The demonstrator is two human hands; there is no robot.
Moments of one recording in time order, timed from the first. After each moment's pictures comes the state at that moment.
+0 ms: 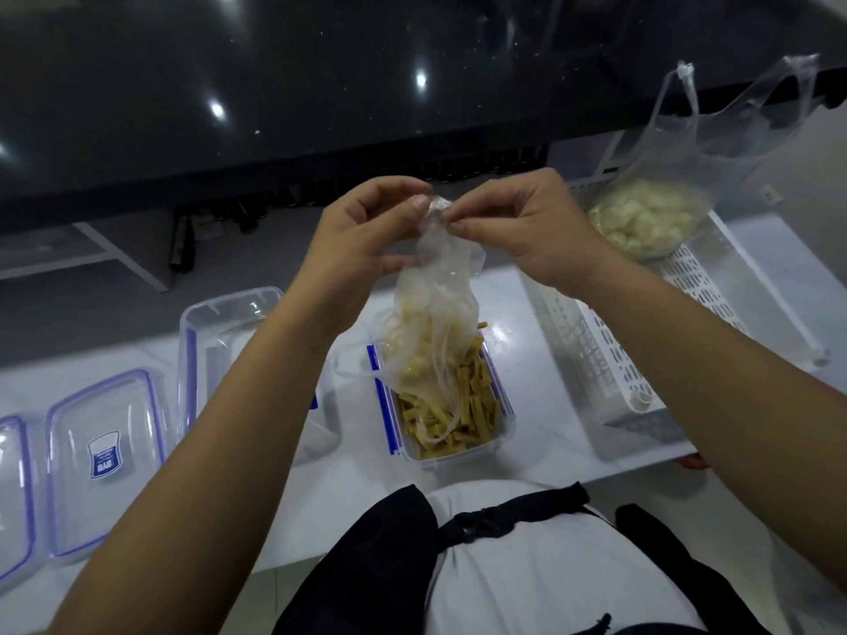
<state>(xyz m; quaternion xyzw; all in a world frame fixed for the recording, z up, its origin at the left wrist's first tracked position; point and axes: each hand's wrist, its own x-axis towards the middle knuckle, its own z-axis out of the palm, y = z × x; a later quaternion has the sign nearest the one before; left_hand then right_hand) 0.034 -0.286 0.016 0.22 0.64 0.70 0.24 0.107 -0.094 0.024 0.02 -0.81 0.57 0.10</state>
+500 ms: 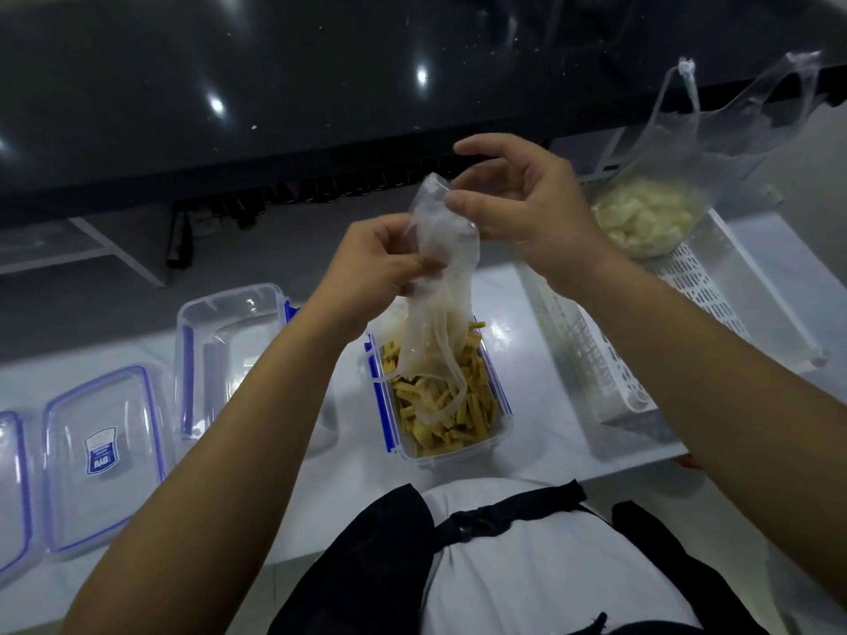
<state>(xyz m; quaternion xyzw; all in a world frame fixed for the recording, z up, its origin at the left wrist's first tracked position) 0.041 -0.279 -0.001 0.22 0.74 0.59 0.23 0.108 -0.097 0.029 -0.05 -0.76 0.64 0.13</state>
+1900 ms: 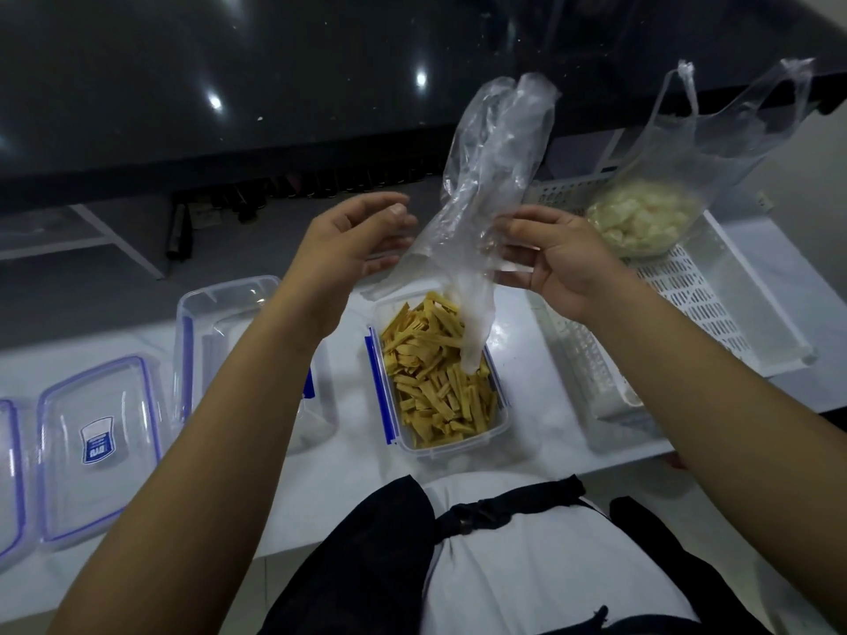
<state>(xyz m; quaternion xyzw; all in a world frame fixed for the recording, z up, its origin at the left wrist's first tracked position) 0.034 -0.303 0.002 0.15 0.69 0.67 0.23 0.122 -0.075 -0.012 -0.20 -0.55 0.81 0.03</state>
